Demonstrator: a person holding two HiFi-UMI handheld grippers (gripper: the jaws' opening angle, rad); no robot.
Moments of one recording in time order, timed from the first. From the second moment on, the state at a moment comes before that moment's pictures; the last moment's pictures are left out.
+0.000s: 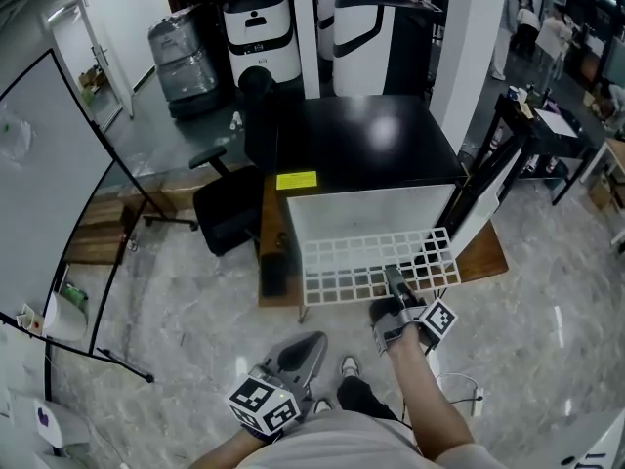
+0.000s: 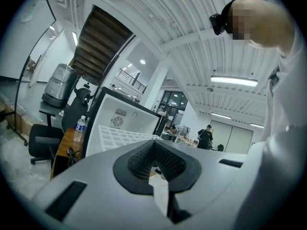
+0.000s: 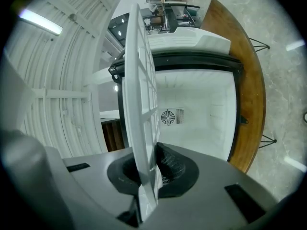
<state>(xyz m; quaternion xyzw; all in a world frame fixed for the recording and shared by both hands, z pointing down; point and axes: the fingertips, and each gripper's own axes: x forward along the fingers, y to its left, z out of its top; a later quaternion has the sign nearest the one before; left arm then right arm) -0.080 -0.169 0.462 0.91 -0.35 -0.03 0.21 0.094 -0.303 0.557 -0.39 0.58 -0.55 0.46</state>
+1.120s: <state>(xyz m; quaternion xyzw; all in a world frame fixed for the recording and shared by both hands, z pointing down) -0.048 -0.041 0.453 0.94 -0.27 -0.02 0.21 0.084 -0.110 0.537 -0.39 0.59 -0.55 0.45</state>
